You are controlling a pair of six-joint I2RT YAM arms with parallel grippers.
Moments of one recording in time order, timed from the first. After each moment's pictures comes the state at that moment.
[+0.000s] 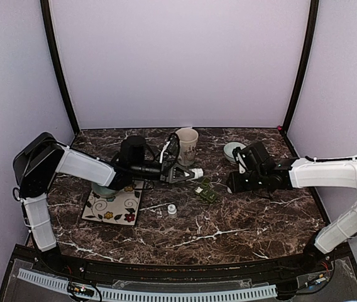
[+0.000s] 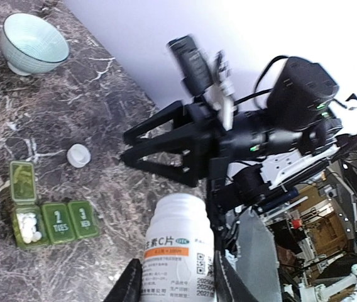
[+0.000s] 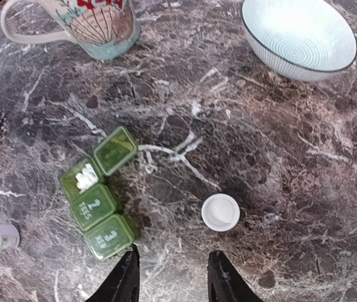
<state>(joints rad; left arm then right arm) -0.73 1.90 1.02 0.62 0.82 -0.69 0.72 1.43 0.82 -0.23 0.15 0.44</state>
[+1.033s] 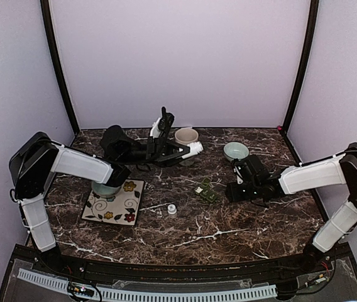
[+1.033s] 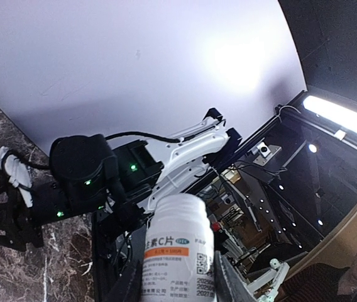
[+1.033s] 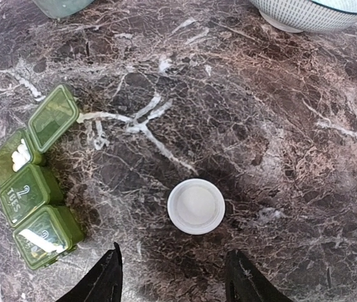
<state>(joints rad) -0.72 1.86 1.03 1.24 1.02 -1.27 0.70 1.55 0.71 -0.08 0.19 0.40</state>
